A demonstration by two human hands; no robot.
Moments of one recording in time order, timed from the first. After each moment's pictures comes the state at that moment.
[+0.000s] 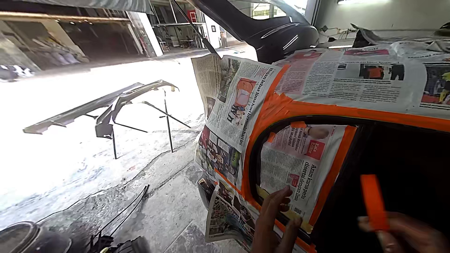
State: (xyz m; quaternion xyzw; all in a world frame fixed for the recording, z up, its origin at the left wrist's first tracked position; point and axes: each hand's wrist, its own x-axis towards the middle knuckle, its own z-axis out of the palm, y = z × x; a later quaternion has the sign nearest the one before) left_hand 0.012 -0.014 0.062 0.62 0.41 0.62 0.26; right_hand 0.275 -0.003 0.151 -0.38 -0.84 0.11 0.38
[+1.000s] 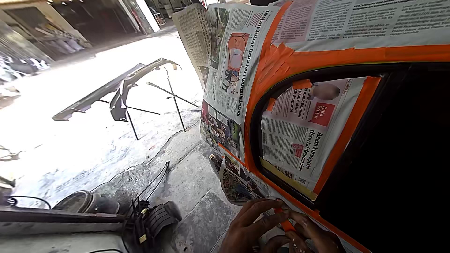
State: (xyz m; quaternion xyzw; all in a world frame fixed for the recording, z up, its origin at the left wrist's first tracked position) left_hand -0.035 -0.084 0.049 0.74 0.46 0.45 0.20; right_hand 0.180 -0.050 0.053 -0.34 -0.76 0.44 0.33
